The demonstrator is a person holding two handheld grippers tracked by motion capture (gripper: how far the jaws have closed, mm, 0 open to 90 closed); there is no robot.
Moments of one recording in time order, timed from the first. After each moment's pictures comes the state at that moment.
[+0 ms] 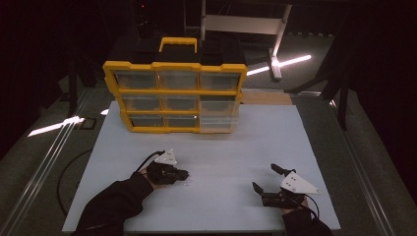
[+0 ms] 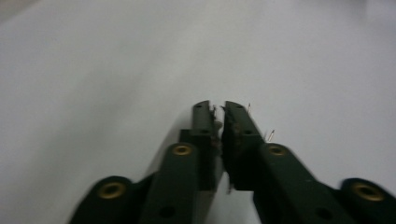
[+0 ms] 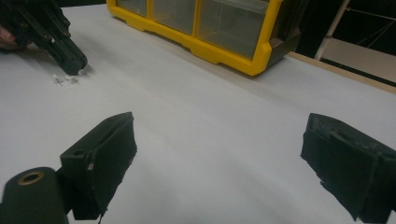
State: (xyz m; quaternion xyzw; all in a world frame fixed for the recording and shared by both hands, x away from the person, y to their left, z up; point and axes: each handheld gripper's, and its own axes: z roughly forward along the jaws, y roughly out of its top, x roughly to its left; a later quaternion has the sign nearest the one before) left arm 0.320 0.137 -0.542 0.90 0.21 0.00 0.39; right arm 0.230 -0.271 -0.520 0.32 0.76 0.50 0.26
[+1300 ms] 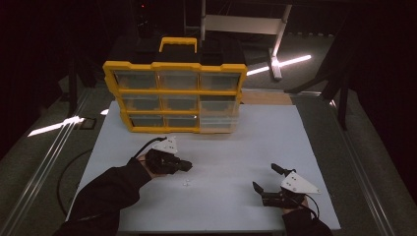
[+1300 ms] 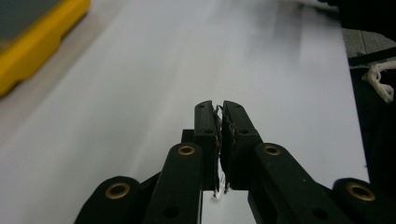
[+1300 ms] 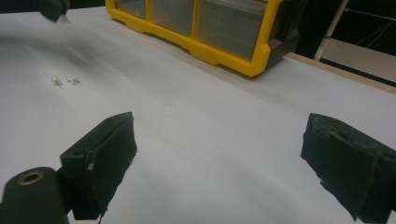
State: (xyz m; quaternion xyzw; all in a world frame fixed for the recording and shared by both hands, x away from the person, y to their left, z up) left arm 0.327 0.126 -0.461 0.90 0.14 -0.01 0.41; right arm 0.230 -0.272 -0.520 0.32 0.76 0.50 0.26
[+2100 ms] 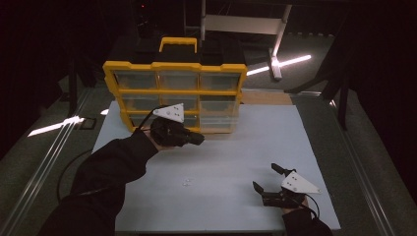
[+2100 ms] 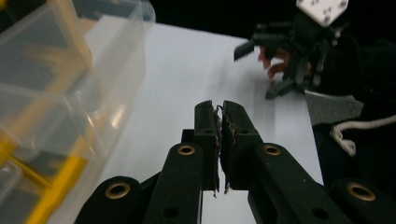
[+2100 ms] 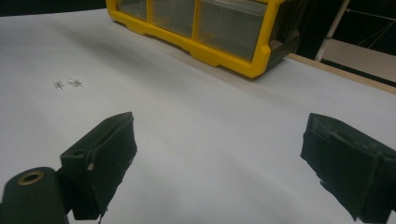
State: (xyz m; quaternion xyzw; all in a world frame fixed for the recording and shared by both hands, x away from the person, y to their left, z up) left arm 0.360 0.105 -0.373 0.88 0.10 -0.01 0.47; right arm 0.231 -0.273 -0.520 0.32 0.76 0.51 0.26
